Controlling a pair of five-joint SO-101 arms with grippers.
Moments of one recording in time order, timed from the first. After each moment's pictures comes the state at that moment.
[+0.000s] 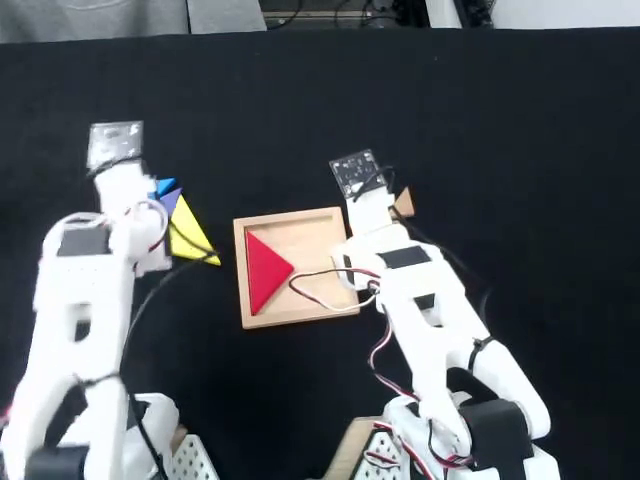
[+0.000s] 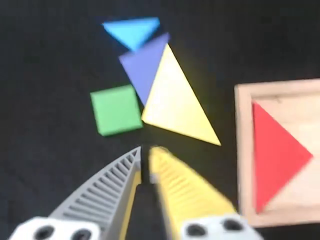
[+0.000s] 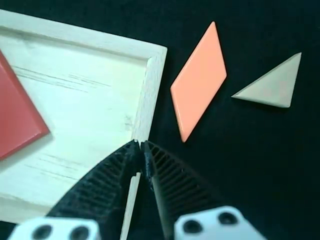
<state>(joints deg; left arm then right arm) -7.8 -28.4 40.2 62.0 1.1 -12.5 -20.3 58.4 32.9 7.7</state>
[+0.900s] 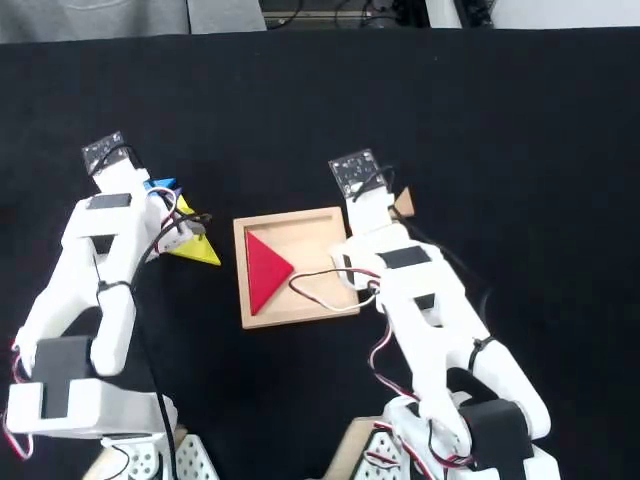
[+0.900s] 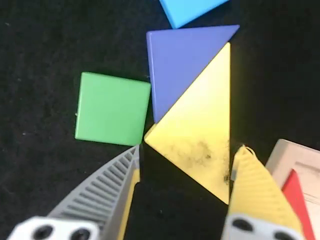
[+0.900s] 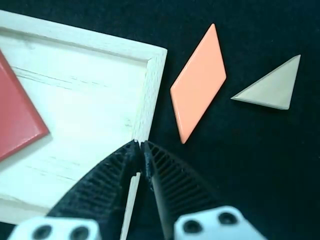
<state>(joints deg) -10.5 0.1 34.8 49.0 21.6 -12.5 -20.3 58.4 32.7 8.0</state>
